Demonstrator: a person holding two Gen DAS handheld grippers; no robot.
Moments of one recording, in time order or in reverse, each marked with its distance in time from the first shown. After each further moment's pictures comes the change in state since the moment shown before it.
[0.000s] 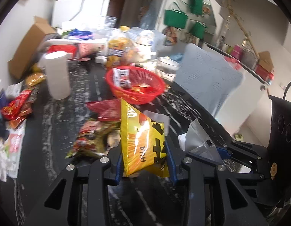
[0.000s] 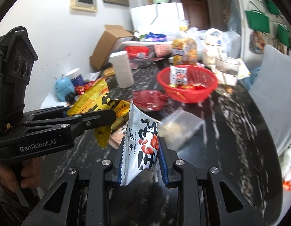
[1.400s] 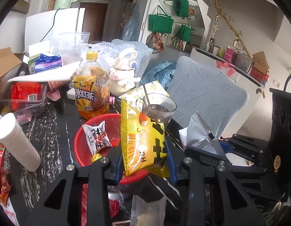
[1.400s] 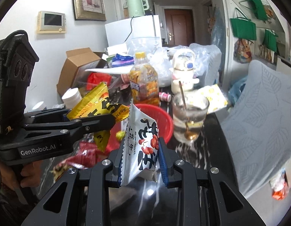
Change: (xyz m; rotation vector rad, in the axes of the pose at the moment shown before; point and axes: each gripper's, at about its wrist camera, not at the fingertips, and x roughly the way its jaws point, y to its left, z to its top) left arm 0.104 -0.011 0.145 0.076 -0.048 -0.077; right arm 0.036 -0.104 0.123 0.005 -0.079 -0.091
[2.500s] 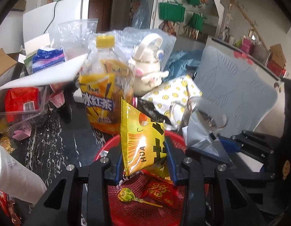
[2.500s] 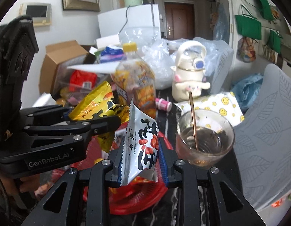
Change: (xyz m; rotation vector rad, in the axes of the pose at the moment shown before) left arm 0.091 0.052 0.033 0.032 0.094 0.116; right arm 0.107 -0.016 0.039 -0.017 0.068 -0.035
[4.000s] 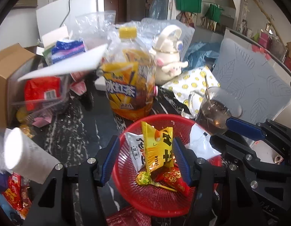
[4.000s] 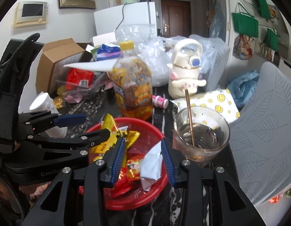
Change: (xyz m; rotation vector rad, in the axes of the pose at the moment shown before) left arm -0.025 0.004 -0.003 -0.030 0.056 0.152; right arm -0.018 0.010 0.006 0.005 -0.003 -0.024
